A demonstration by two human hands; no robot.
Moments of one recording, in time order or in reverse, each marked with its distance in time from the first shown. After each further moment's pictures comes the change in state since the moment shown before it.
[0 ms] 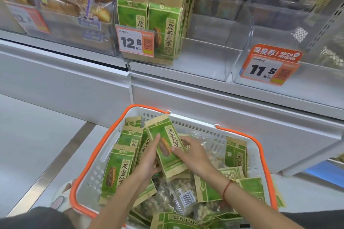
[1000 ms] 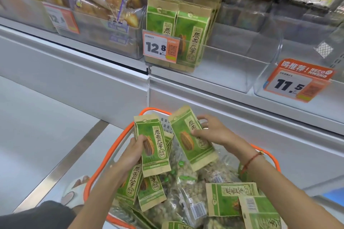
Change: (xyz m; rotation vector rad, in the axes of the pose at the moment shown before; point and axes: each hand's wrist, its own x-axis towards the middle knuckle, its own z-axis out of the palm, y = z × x) left_hand 0.009 0.031 -0.074 0.259 0.283 -0.048; right_hand 0.046 -0.064 -0.050 -0.012 -0.164 0.088
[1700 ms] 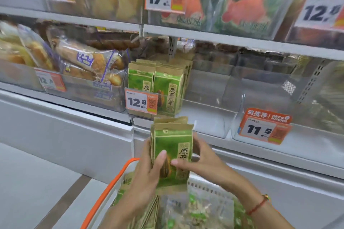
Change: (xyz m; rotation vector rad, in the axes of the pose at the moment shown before) left_hand -0.049 0.101 0.045 -0.004 -0.147 0.812; right_hand -0.029 -0.042 -0.035 0.209 -0.019 -0.465
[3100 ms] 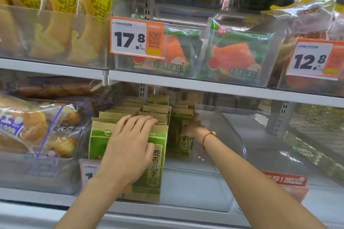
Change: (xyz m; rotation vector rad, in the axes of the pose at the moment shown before) left_hand 0.213 0.062 -0.036 1.223 0.128 0.654; right_hand 0.255 -0.008 -0.155 -0.601 0.573 0.493
